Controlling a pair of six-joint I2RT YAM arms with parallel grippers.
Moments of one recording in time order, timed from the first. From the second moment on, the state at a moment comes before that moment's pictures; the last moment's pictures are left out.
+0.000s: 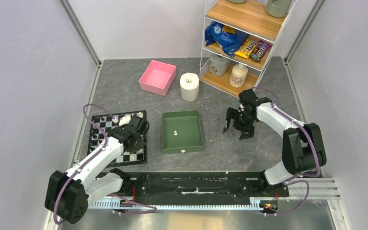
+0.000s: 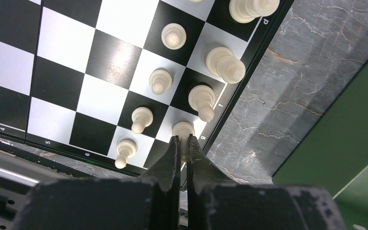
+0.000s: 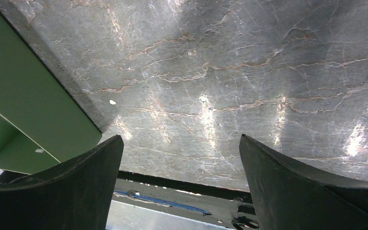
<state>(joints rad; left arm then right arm) -0.44 1.01 0.60 -0.83 -0.34 -0.93 0.24 1.53 0.96 -0.78 -0.24 0.50</state>
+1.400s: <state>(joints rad) -0.63 1.33 1.03 -0.74 -0.26 -0.77 0.24 1.53 0.96 -0.78 -0.24 0.50</state>
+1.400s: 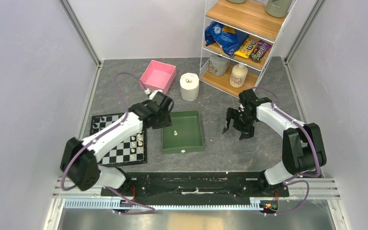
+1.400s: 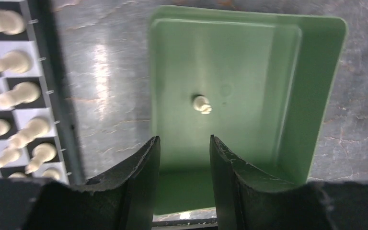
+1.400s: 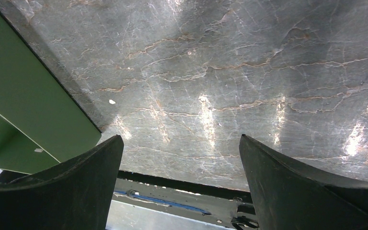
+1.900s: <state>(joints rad) -0.77 1.68 1.14 -0.64 -0.21 -0.73 0.24 1.53 0.96 -0.78 -0.24 0.50</state>
